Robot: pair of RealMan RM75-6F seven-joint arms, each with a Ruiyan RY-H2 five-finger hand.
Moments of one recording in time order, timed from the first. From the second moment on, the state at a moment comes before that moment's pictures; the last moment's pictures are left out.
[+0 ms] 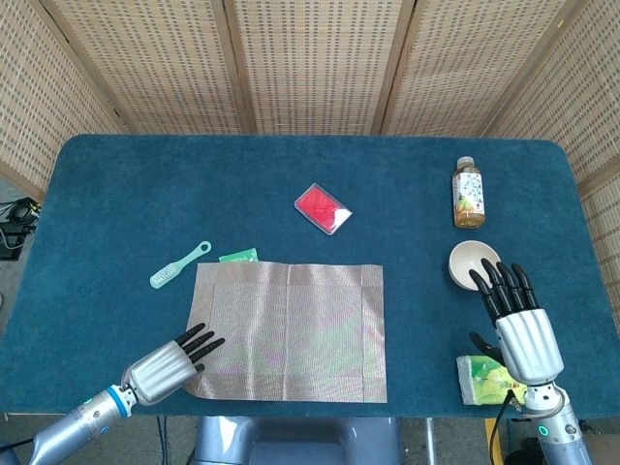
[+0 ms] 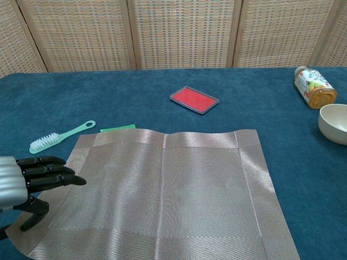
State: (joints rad) left arm -0.55 -1.25 0.30 -1.66 1.77 1.06 0.45; right arm 0.16 -1.26 0.06 -1.59 -1.71 1.60 -0.19
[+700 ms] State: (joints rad) left arm -0.54 -1.18 0.27 -1.72 1.79 1.11 0.30; right arm 0.16 -1.26 0.07 -1.58 -1.70 1.59 -0.19
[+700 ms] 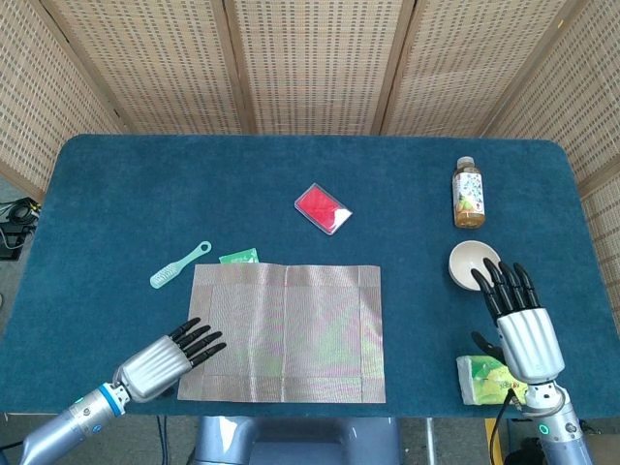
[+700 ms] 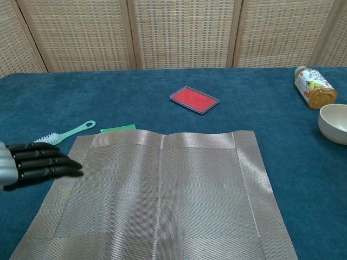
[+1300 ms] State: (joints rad) left arm -0.36 -1.14 -0.04 -1.84 1.33 1.48 0.38; right arm 0.24 -1.24 0.15 -1.57 -1.33 1.26 -0.12
